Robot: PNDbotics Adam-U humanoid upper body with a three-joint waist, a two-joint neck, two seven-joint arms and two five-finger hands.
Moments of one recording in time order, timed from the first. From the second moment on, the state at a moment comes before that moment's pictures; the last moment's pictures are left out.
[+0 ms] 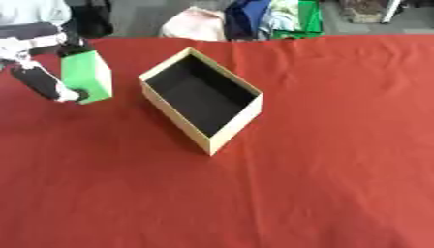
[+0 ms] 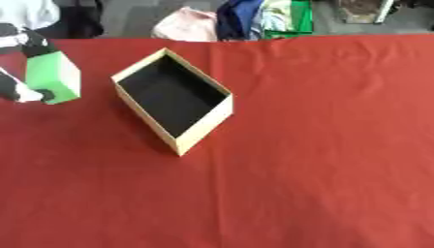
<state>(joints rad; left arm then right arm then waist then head) -0.88 0.72 -0.21 -1.36 -0.56 -0.02 -0.68 -0.53 -0.64 -0.03 -1.98 0.37 0.17 -0.62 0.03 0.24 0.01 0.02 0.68</state>
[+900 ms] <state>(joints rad) -1.07 0.47 -0.19 -1.20 -0.61 -0.10 -0.49 -0.56 -0.63 -0.02 -1.98 0.37 0.16 -0.60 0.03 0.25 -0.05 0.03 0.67</state>
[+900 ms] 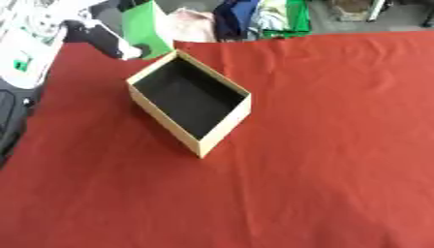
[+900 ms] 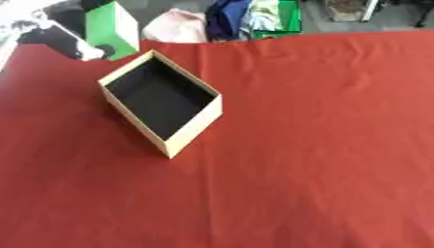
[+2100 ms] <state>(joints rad) -1.05 0.40 -0.17 -0.97 -0.80 -0.25 -0.41 -0.57 -0.61 -0.02 -1.98 0.36 0.16 -0.60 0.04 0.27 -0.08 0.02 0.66</state>
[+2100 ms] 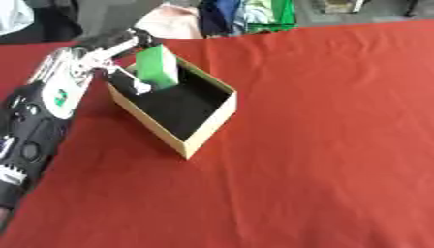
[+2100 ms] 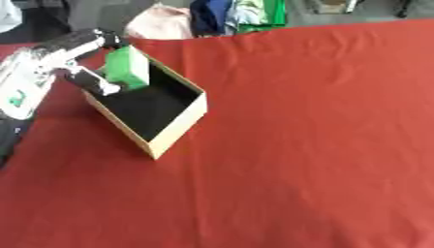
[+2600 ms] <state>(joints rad) -1.04 0.40 -0.14 -0.98 -0.84 -0.27 -0.29 -0.57 -0.61 -0.02 -1.98 0.36 0.16 -0.60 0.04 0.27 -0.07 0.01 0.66</state>
